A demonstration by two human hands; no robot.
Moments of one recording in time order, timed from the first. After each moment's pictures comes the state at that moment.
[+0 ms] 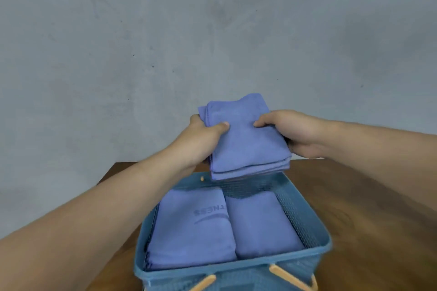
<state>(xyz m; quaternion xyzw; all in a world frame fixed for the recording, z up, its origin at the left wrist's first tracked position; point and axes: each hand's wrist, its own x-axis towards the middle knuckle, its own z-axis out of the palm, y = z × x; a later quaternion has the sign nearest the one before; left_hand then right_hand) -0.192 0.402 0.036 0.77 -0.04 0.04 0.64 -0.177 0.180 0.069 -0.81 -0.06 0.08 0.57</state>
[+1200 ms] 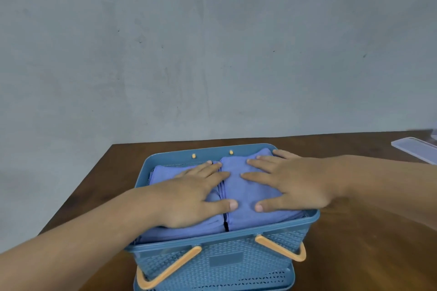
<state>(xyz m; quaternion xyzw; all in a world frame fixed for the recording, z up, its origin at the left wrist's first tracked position) -0.260 0.412 -0.050 0.96 -0.24 -0.14 0.07 -0.233 0.137 -0.021 -0.92 -0.34 0.15 -0.13</state>
